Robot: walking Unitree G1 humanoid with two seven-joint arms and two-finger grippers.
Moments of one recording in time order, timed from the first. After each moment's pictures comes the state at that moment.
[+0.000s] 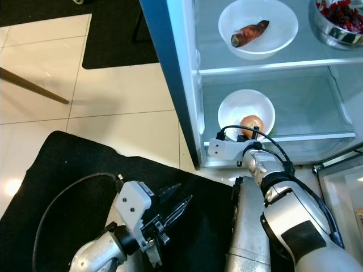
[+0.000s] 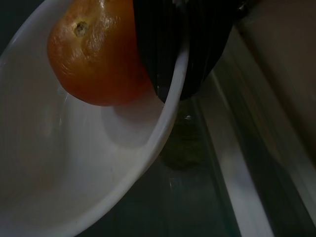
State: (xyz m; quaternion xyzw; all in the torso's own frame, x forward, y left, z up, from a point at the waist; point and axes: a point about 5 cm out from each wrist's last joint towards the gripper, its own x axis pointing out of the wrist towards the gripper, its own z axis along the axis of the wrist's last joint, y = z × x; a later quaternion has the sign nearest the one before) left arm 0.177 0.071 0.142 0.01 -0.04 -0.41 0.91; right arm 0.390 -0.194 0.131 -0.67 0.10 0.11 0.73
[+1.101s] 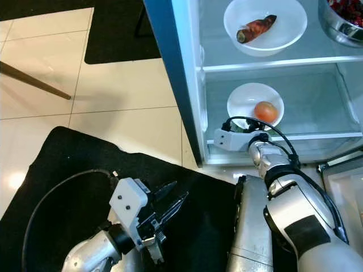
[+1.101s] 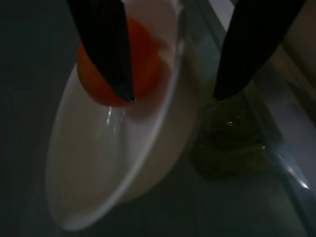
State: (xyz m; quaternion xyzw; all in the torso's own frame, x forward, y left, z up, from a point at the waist) left arm 0.176 0.075 0.155 0.03 -0.04 -0.40 0.91; right arm 0.397 -0.208 0.153 -0.69 0.07 0.05 0.72
